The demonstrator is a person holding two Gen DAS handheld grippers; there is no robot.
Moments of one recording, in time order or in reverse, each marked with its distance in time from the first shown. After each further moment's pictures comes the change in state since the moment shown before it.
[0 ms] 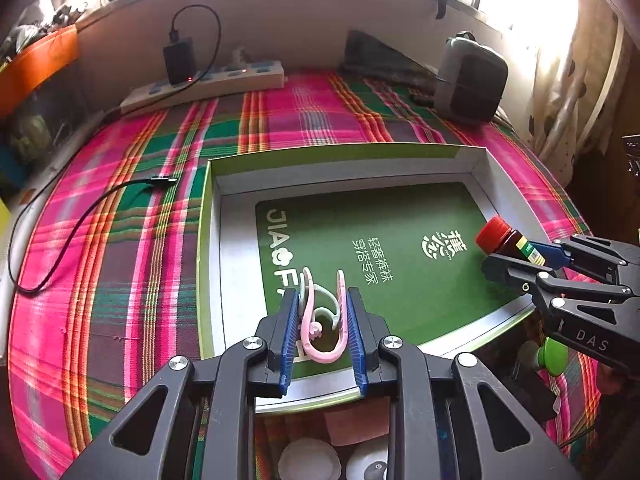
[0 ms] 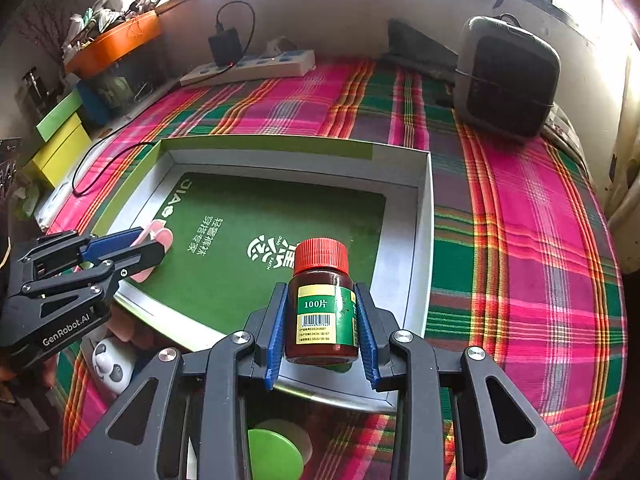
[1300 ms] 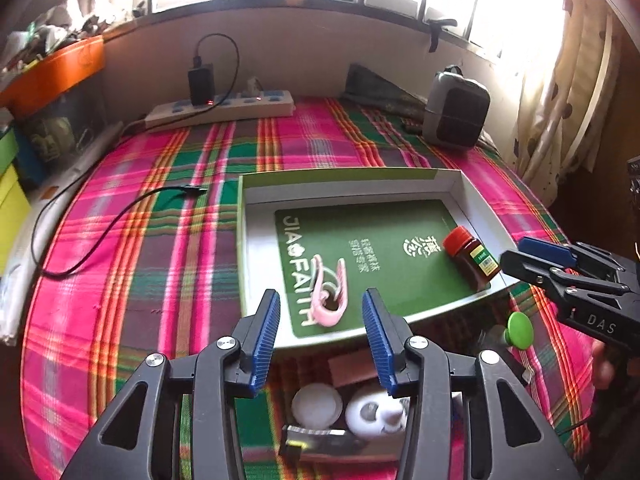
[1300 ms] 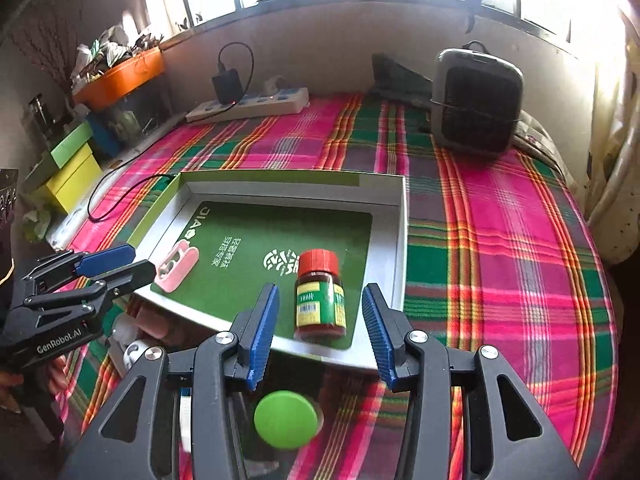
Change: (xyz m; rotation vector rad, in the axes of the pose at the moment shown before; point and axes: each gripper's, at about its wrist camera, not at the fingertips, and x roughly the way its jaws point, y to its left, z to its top) left arm -0.055 0.010 -0.025 -0.026 -0.095 -0.011; right arm -0.044 0.000 -0.016 0.052 -0.122 -0.005
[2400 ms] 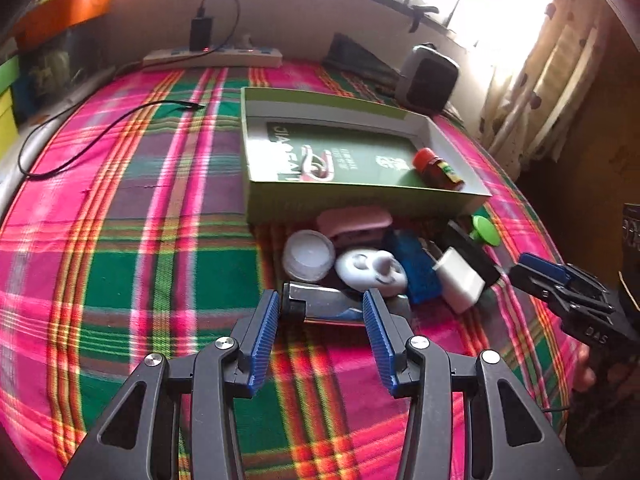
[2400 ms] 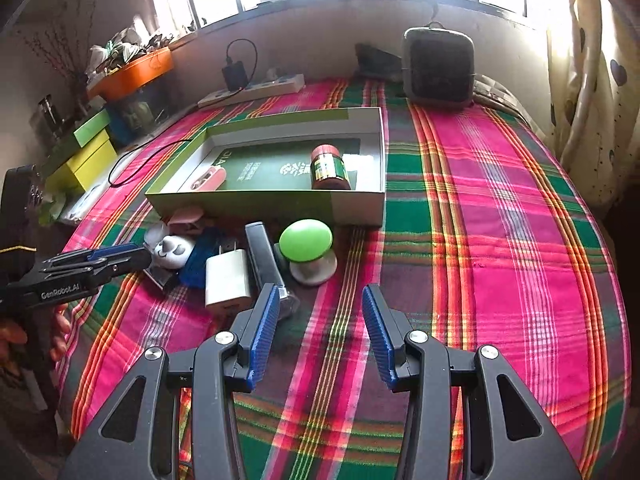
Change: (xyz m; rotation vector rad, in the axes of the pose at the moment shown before) left arm -0.022 0.015 -0.075 -0.047 0.076 -0.171; right arm -0.050 0.010 -0.092 0.055 -0.020 -0.010
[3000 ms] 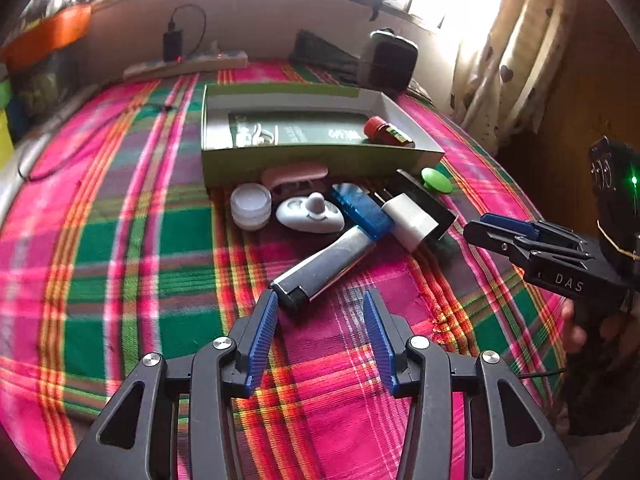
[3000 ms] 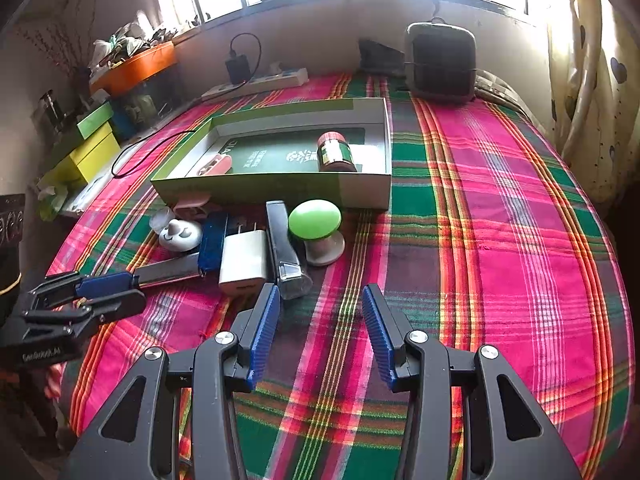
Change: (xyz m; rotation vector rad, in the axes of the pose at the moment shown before) left arm -0.025 -0.038 -0.035 0.110 -0.011 0.006; right arm -0.002 0.006 -0.012 -0.003 0.010 0.001
